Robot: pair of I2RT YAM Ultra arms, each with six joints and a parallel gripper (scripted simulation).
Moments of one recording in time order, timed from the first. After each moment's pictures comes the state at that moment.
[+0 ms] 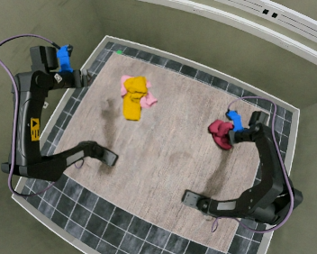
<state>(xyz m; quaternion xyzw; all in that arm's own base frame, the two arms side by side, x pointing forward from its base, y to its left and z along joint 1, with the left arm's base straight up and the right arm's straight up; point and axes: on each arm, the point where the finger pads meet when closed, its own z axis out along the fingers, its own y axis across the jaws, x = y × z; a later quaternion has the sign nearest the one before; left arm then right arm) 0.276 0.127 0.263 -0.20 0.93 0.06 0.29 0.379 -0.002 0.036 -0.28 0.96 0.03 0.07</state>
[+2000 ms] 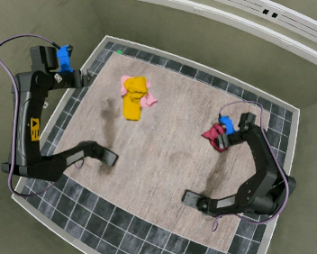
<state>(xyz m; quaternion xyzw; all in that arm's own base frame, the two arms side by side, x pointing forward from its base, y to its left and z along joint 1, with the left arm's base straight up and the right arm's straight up) 0.276 0.127 0.263 -0.20 0.93 0.06 0.29 0.357 -0.002 -0.001 -0.29 0.96 0.00 -0.01</state>
